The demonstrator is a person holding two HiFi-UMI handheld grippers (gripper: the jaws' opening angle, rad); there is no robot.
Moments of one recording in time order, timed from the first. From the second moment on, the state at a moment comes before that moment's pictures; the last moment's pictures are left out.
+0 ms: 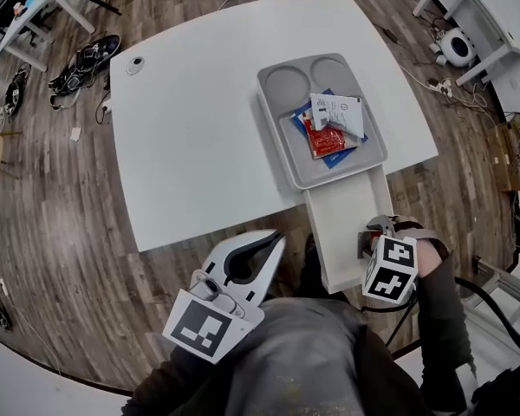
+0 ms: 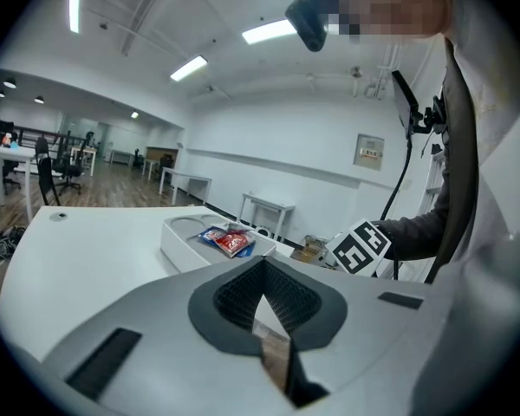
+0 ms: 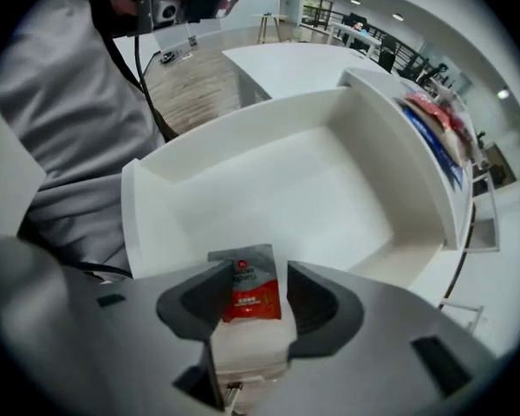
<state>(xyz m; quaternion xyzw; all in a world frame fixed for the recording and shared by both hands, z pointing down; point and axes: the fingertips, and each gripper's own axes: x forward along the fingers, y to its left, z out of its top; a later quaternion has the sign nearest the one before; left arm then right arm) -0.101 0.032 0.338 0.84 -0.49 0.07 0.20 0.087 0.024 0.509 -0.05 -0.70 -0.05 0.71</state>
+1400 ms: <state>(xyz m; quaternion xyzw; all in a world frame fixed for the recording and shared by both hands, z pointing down) -0.150 0.025 0.325 0.81 -0.56 0.05 0.18 -0.042 -0.133 0.373 0.12 -0.88 -0.08 0.45</state>
